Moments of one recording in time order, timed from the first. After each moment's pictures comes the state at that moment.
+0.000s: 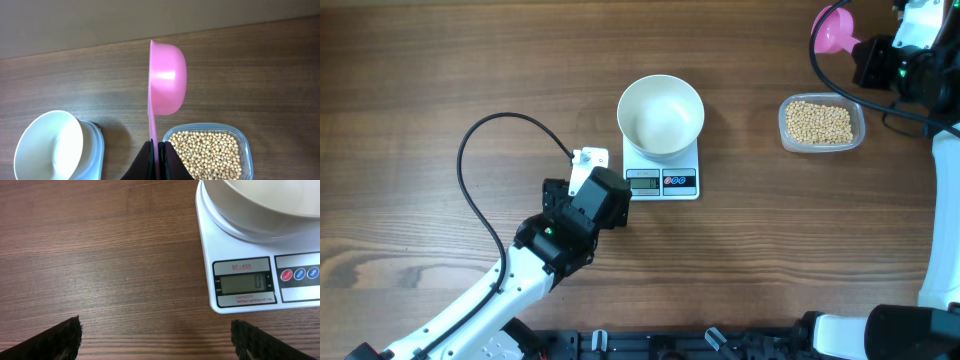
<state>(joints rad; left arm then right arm) -0.67 1.19 0.71 -0.49 -0.44 -0.42 -0.23 1.54 1.64 -0.88 -0.33 -0.03</state>
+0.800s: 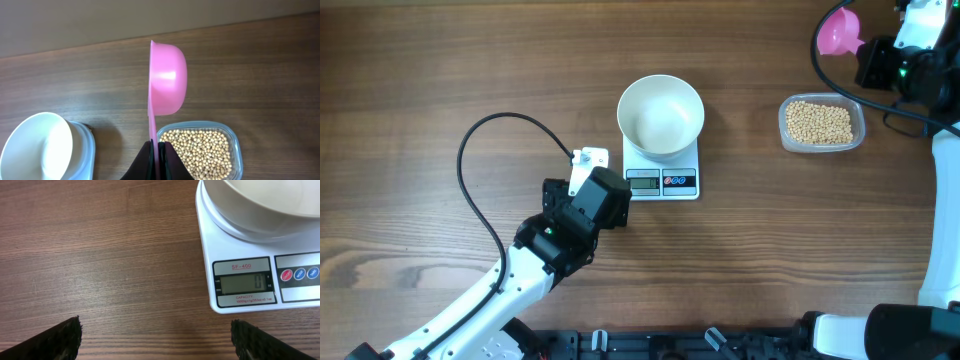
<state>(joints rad) -0.67 1.19 0.71 -0.49 -0.44 -0.42 -0.23 1.54 1.64 -0.88 -0.28 -0.03</state>
